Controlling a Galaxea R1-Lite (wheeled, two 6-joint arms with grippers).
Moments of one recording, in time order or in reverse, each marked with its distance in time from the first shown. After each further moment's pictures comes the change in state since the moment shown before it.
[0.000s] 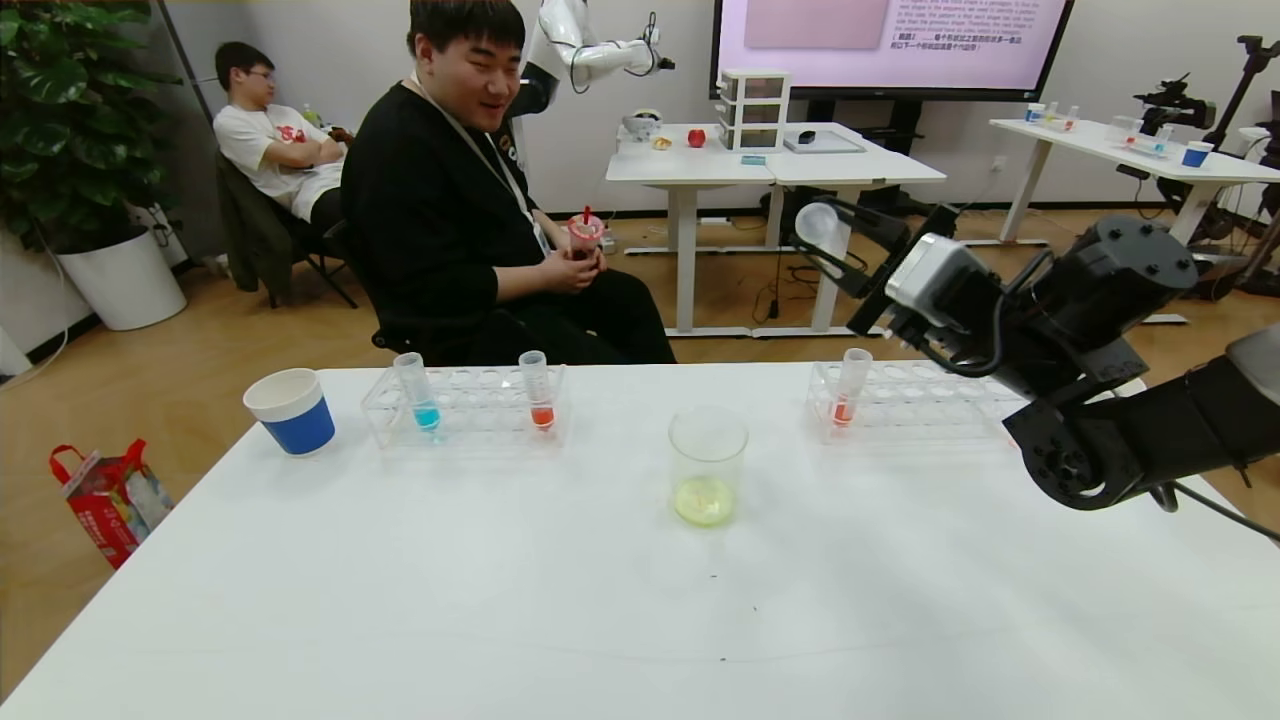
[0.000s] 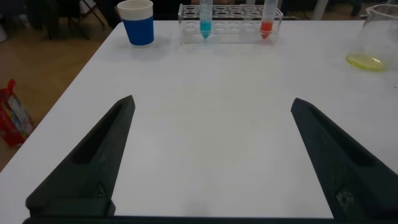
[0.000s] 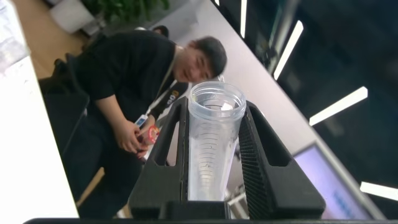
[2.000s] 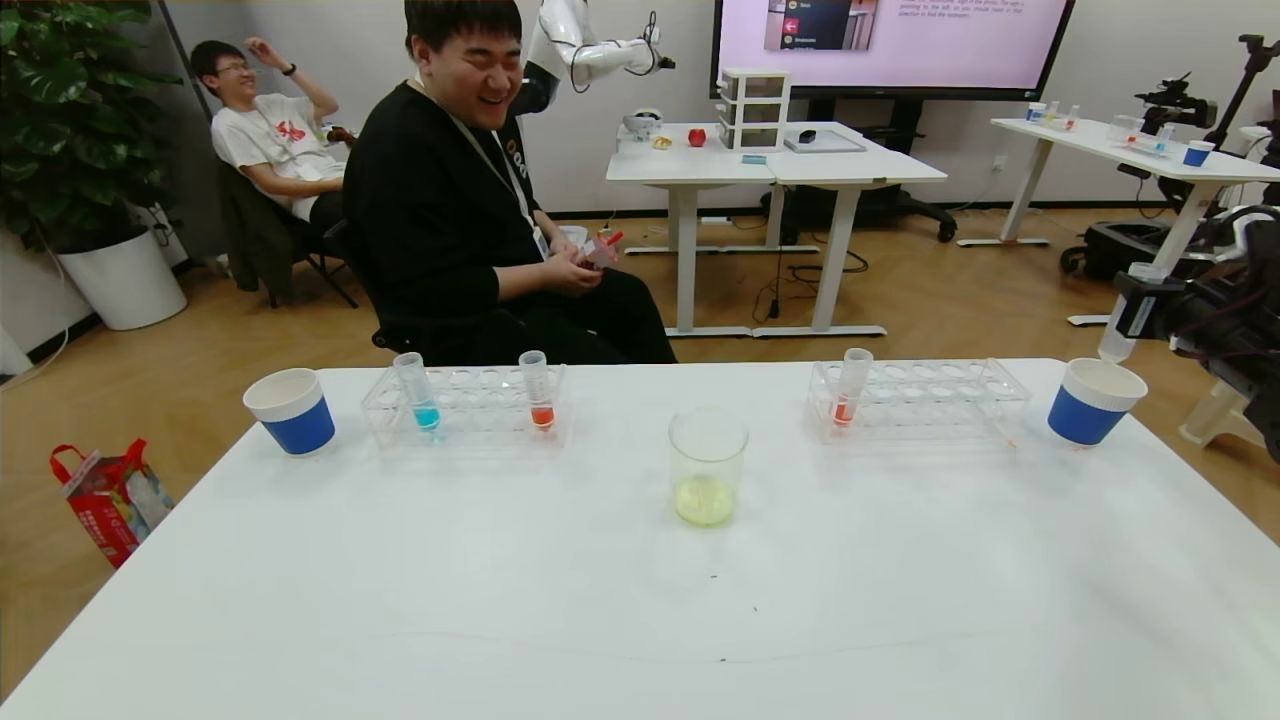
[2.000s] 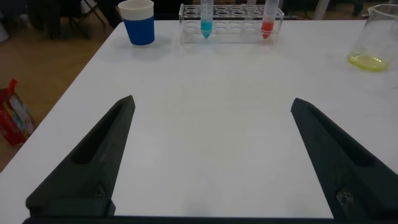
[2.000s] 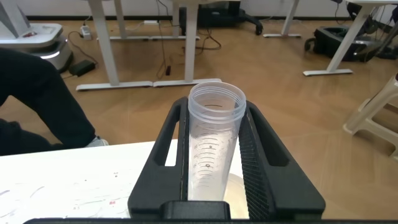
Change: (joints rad) left arm 0.000 0.000 0.000 0.000 0.000 0.000; right arm -0.606 -0.030 -0.001 0.459 -0.478 0.778
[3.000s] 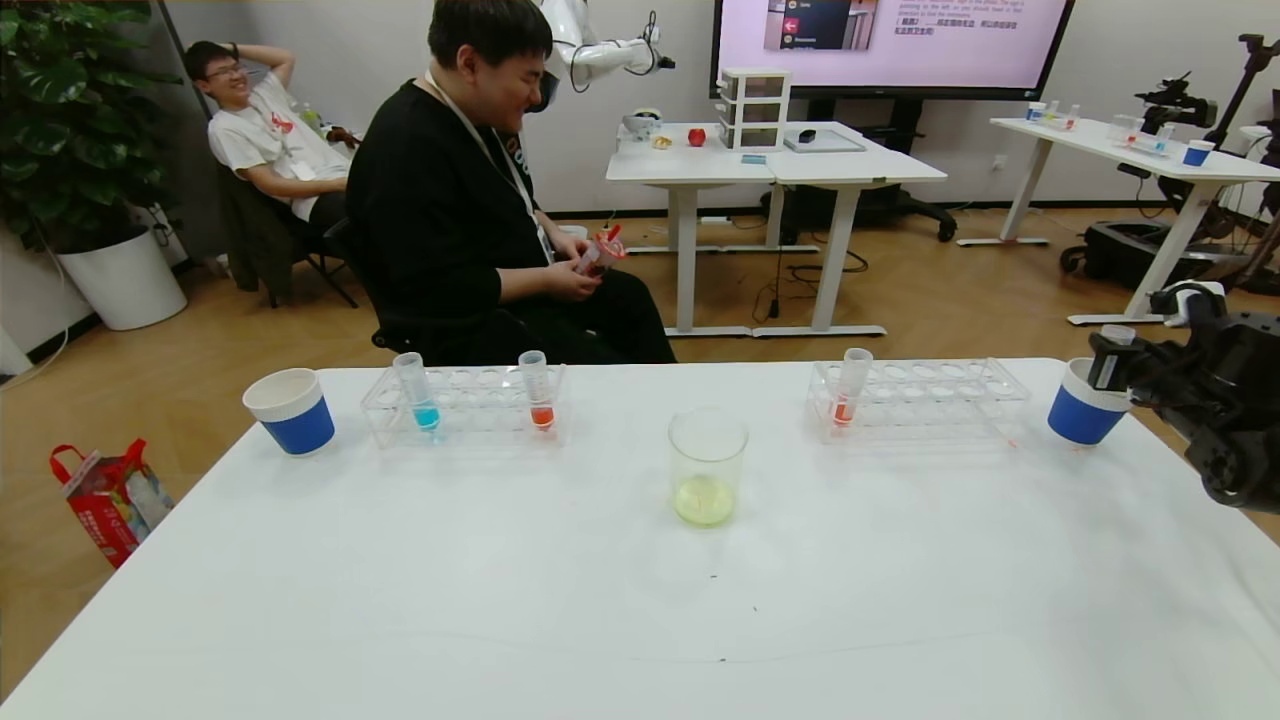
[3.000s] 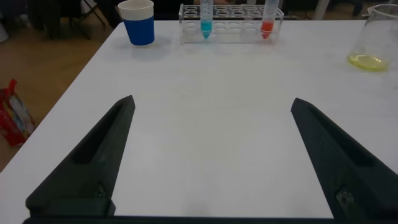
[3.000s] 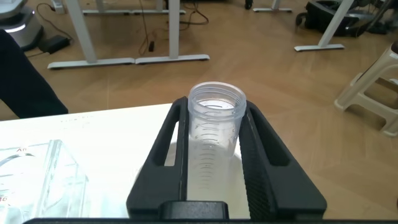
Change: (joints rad) left arm 0.000 0.000 0.000 0.000 0.000 0.000; right arm -0.046 0.261 -0.076 -0.106 -0.010 -0.028
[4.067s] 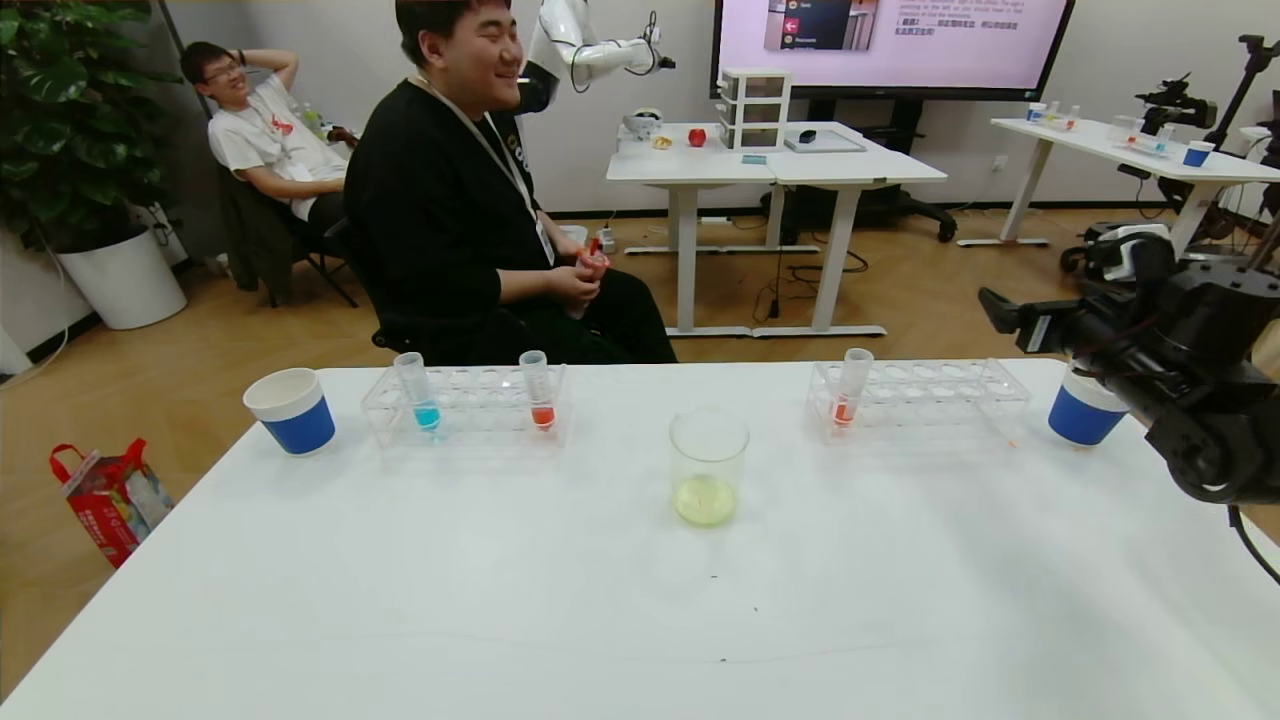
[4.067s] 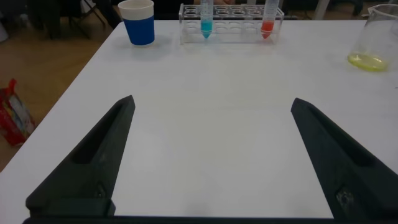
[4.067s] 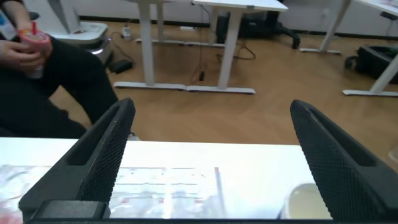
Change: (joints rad) left arm 0.000 0.000 0.000 0.000 0.000 0.000; right arm 0.235 -0.216 0.156 -0.046 -0.025 0.007
